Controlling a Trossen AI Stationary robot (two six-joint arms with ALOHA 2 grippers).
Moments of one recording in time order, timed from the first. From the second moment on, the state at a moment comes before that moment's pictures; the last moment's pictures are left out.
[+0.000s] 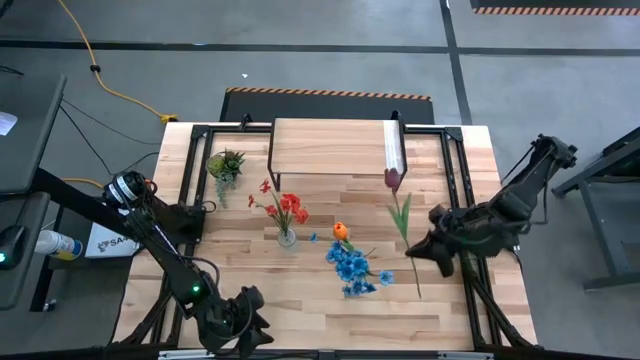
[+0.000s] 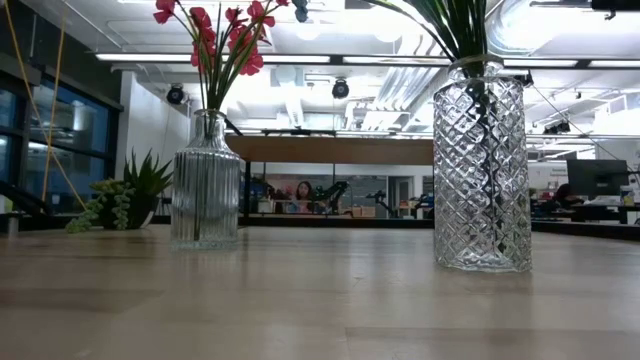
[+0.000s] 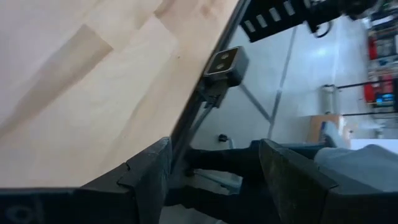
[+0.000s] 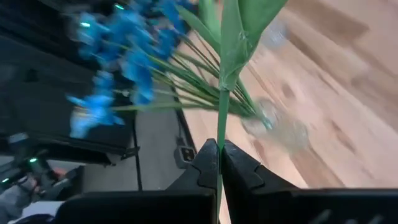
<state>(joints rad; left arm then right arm) -0.94 1.61 1.00 -0.11 -0.42 -1.48 0.76 0.88 0.89 -0.56 0.47 1.26</state>
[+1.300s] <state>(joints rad) -0.94 1.39 1.00 0.94 -0.82 -0.32 0.63 1.58 2.09 -0.69 0.30 -0.07</state>
